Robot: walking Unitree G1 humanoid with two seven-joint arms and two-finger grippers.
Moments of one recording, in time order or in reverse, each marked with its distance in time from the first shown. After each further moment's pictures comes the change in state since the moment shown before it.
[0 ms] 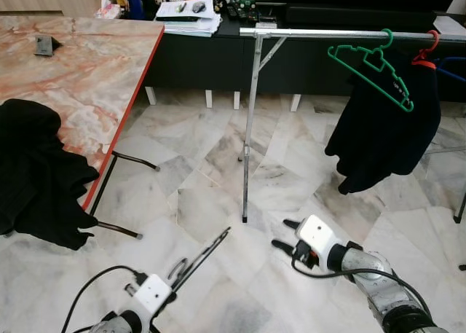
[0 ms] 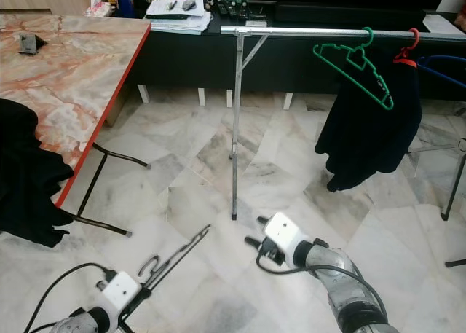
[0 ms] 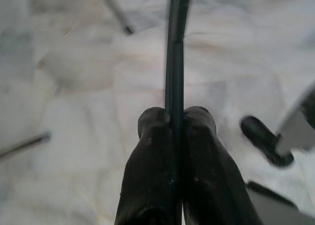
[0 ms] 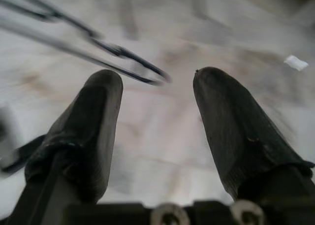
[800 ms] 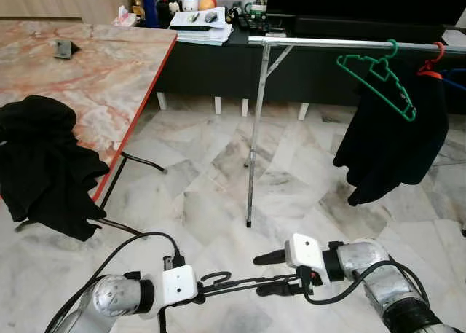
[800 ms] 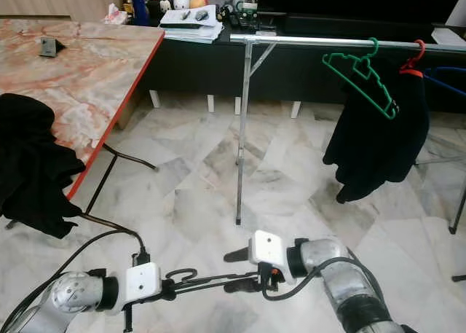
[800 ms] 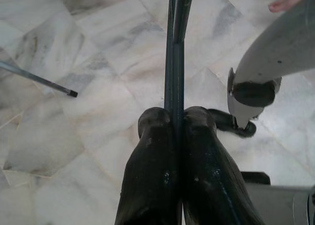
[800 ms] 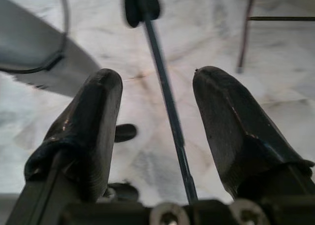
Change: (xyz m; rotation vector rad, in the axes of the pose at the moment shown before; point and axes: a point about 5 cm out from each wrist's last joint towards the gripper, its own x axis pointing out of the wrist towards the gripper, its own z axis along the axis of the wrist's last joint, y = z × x) left arm -0.008 0.007 0.085 0.357 -0.085 -0.424; right arm 0.004 0.025 0.022 -0.026 -0.043 0.502
